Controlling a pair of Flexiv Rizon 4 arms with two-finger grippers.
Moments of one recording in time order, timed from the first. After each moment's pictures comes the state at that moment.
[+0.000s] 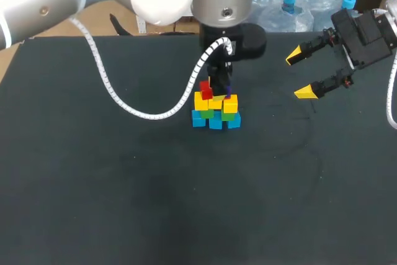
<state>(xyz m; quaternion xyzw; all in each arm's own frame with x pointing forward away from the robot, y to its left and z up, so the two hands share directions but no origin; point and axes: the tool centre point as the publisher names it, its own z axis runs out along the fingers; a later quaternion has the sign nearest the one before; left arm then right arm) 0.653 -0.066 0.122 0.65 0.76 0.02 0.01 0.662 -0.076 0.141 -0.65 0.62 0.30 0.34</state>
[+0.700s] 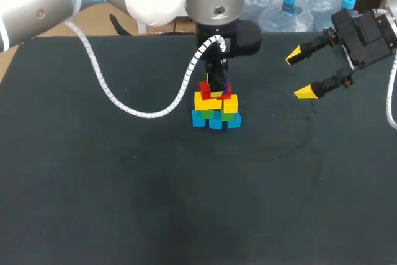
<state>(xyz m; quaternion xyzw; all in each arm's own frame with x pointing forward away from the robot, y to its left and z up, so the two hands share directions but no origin) 0.668 -0.063 0.118 0.66 0.75 0.01 0.02 0.662 -0.076 0.141 -0.65 0.62 0.30 0.34</state>
